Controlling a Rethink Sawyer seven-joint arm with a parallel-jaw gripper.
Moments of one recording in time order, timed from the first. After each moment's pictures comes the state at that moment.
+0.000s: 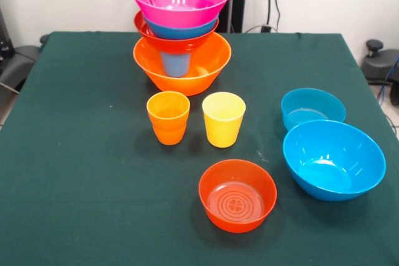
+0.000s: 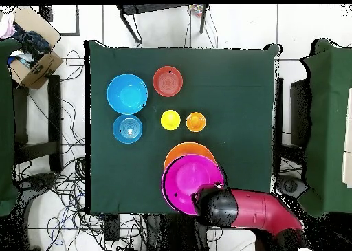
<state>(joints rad) -0.72 -0.99 0.24 2.20 -0.44 0.57 1.18</state>
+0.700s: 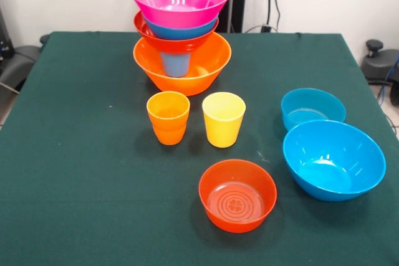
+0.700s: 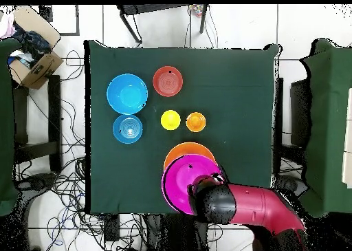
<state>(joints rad) -0.72 -1.07 0.30 2.20 -0.38 0.57 1.18</state>
